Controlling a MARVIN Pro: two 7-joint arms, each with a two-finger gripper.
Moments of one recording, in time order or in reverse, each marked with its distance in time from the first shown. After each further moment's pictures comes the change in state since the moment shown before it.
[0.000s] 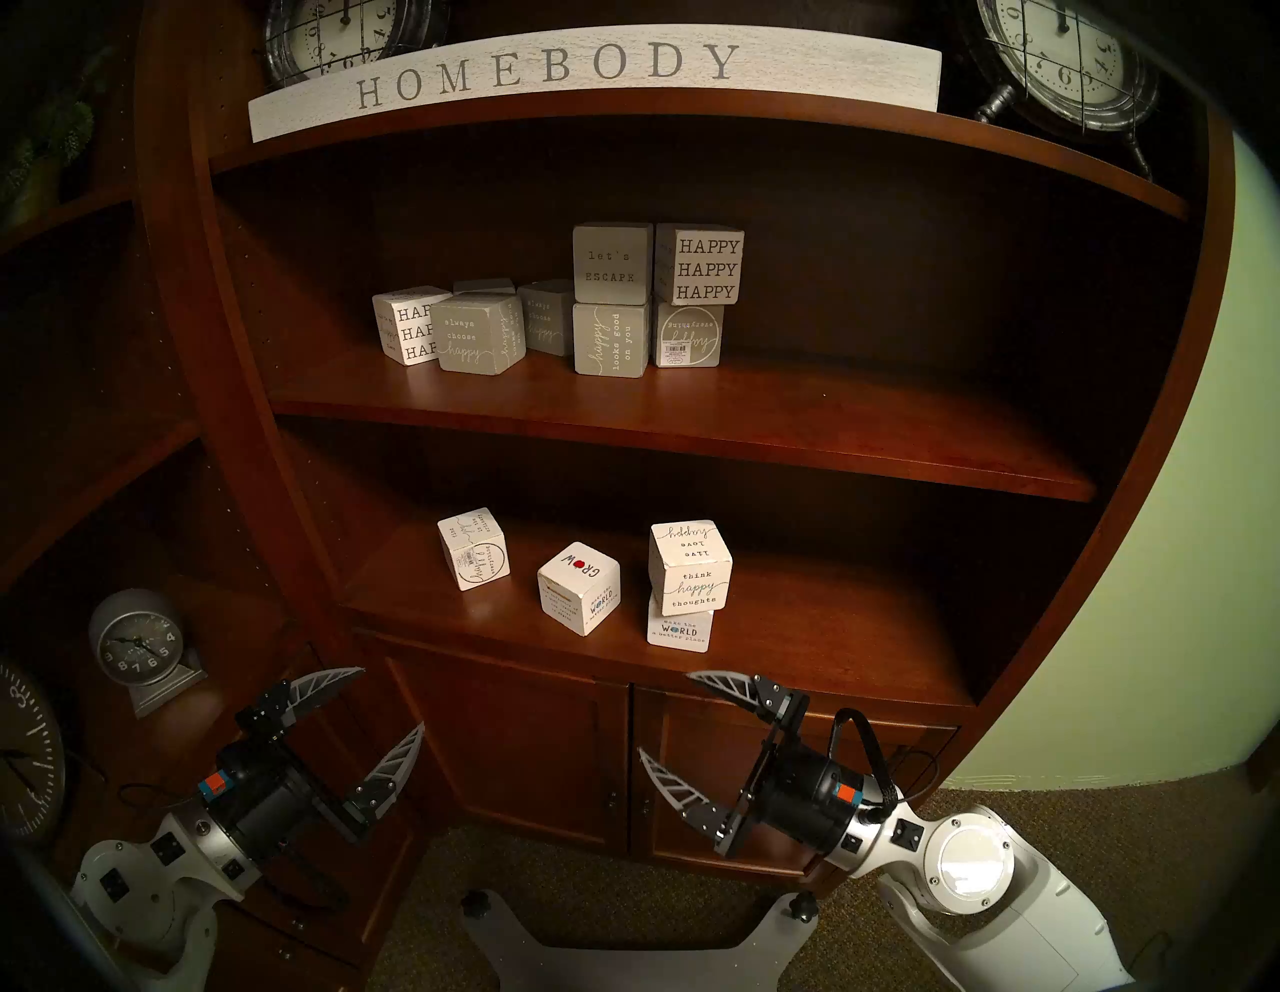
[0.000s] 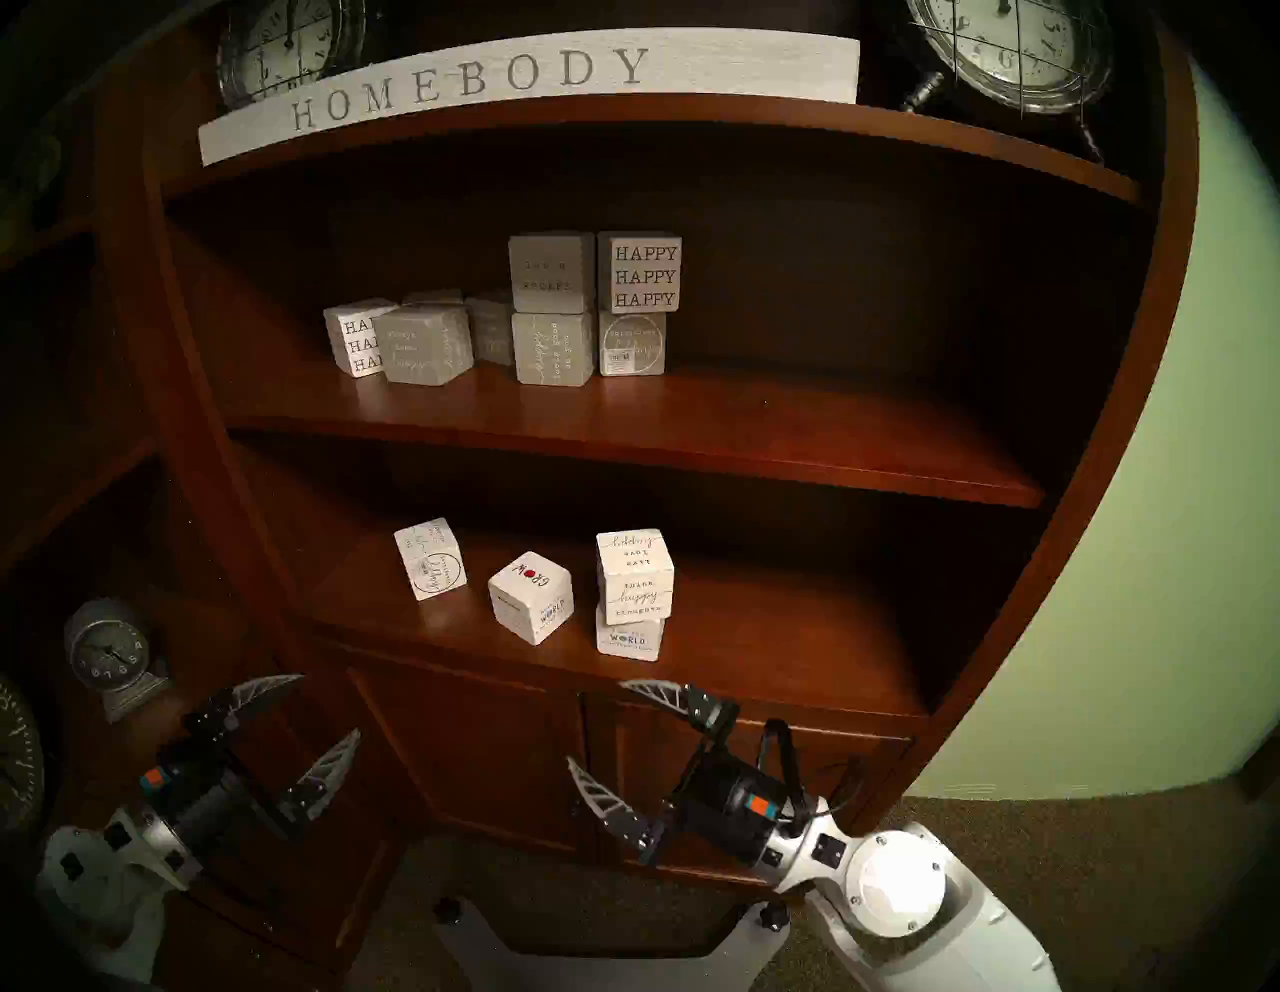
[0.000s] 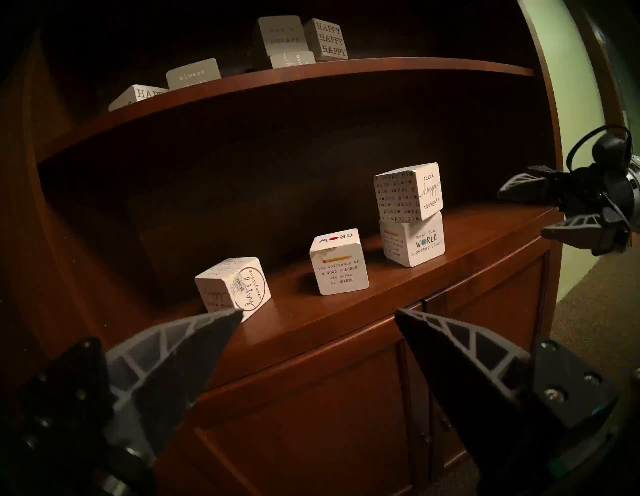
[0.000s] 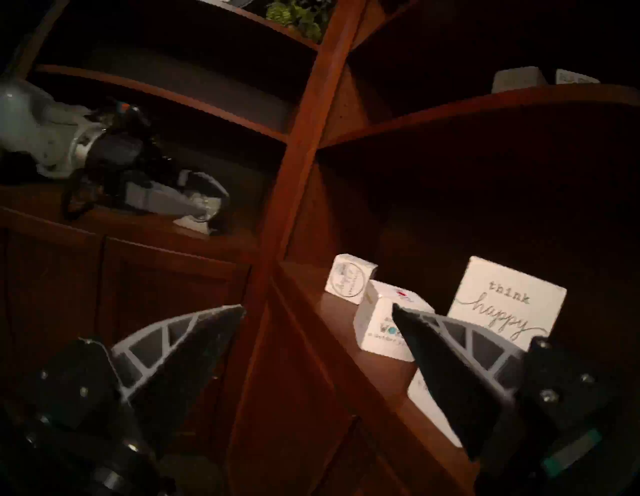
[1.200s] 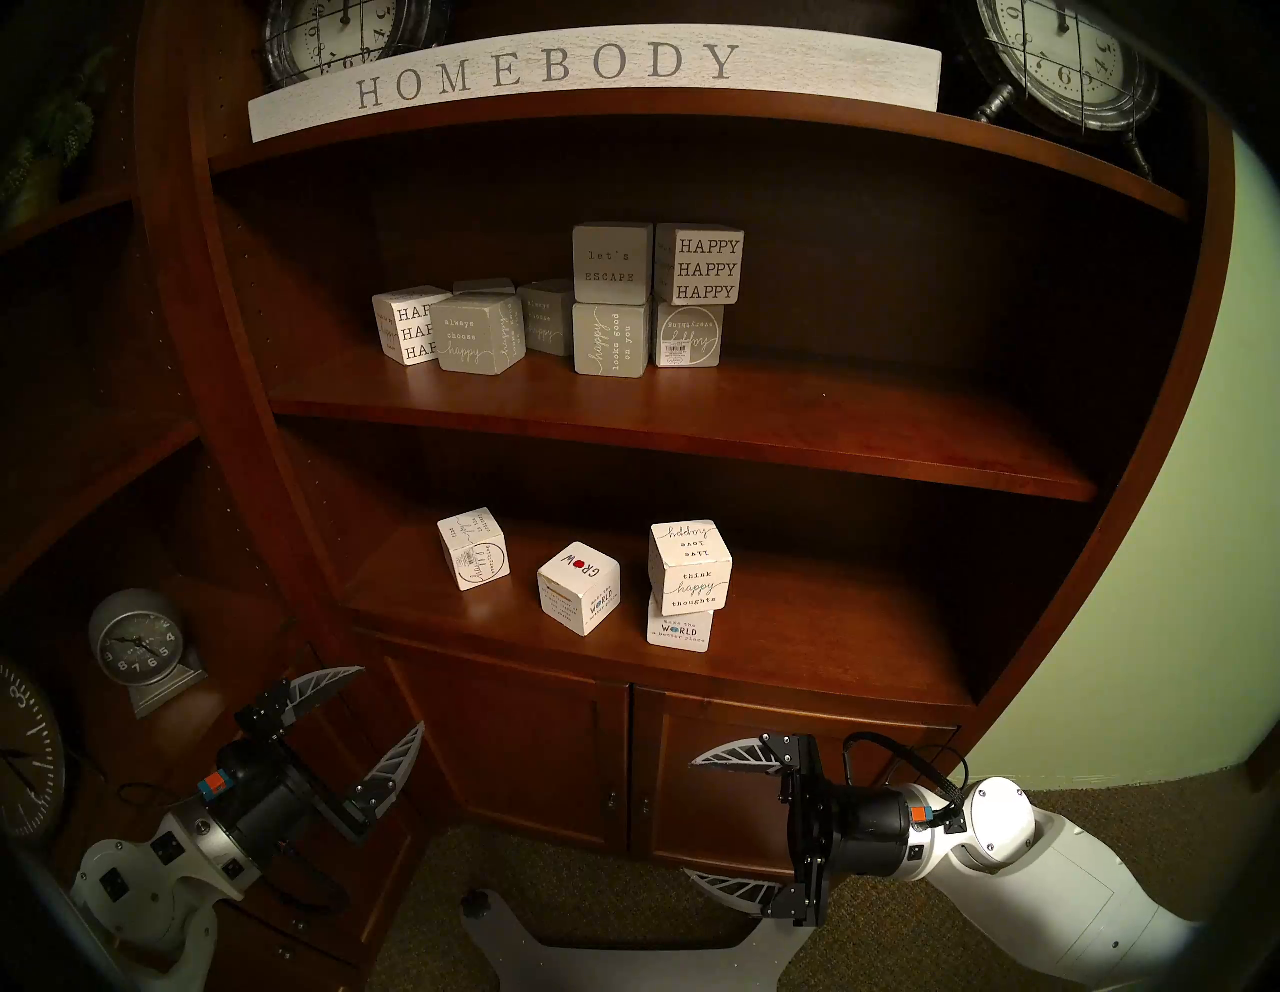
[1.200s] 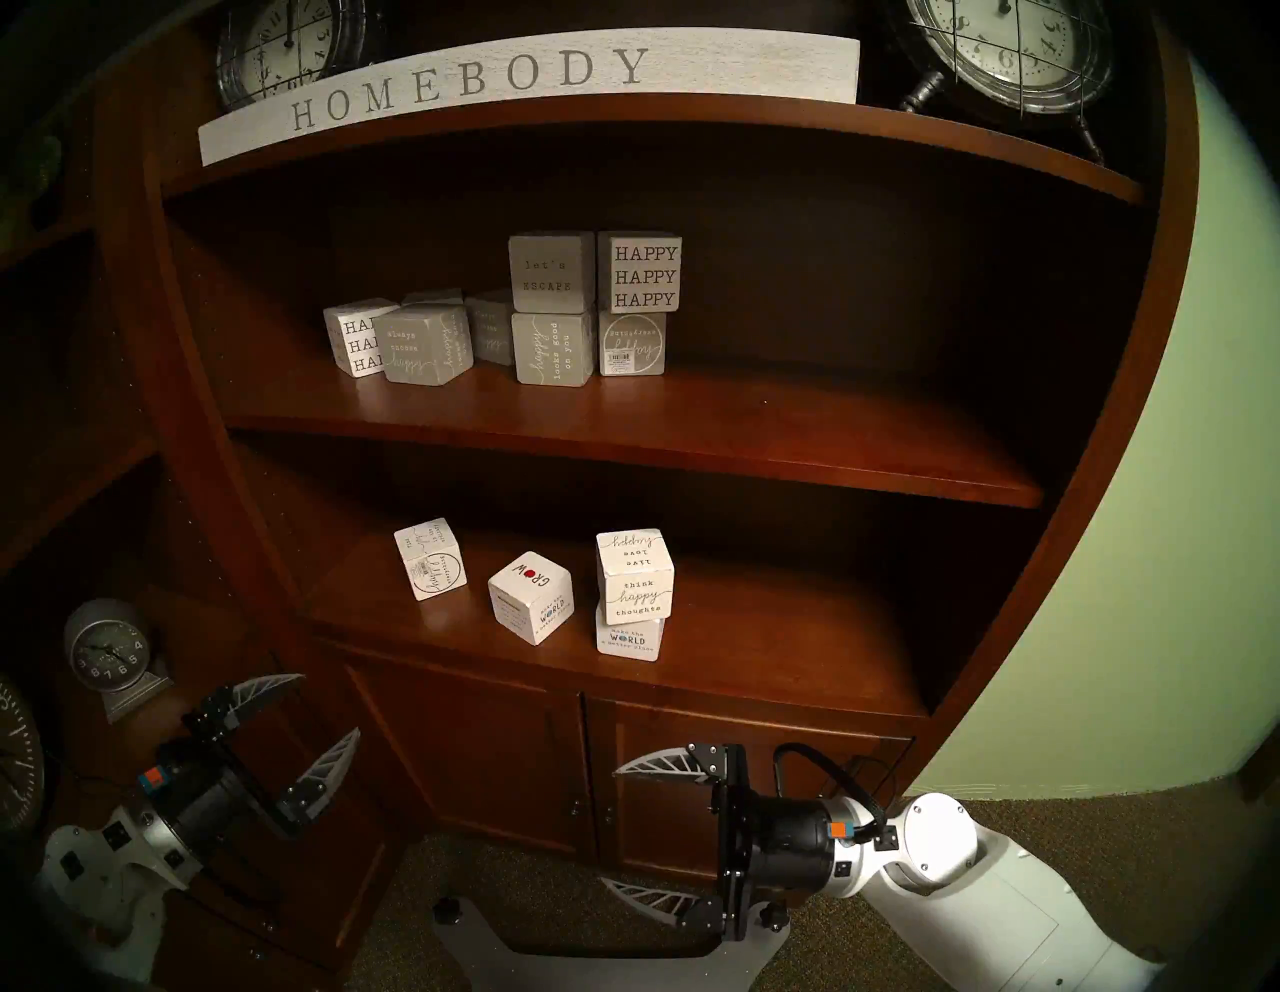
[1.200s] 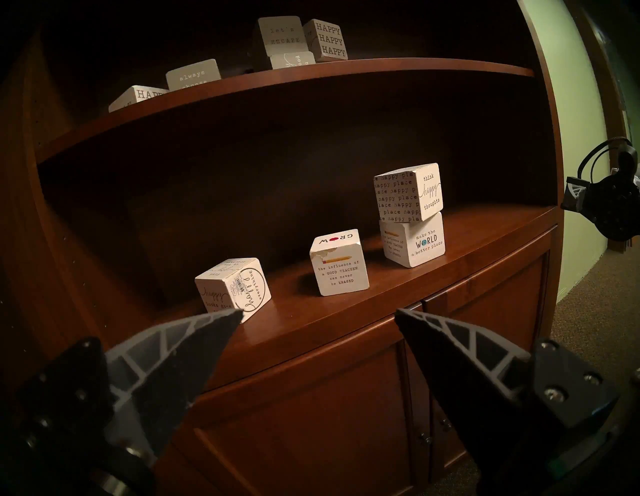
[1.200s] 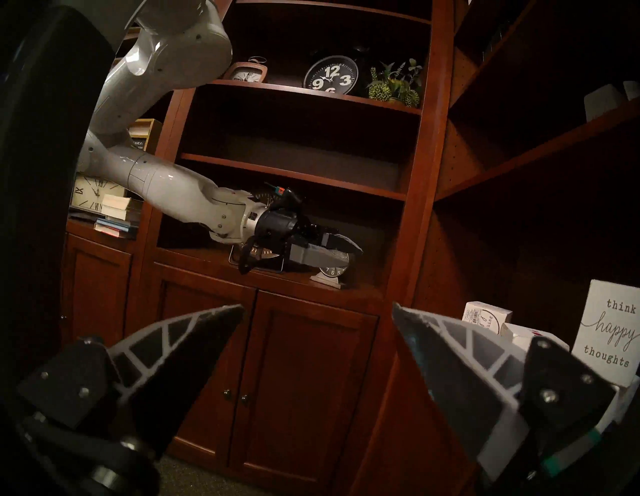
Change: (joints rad) left arm -0.012 0.003 0.012 0.001 0.006 0.012 0.007; right arm 0.180 0.165 -0.115 0.188 0.511 -0.181 0.519
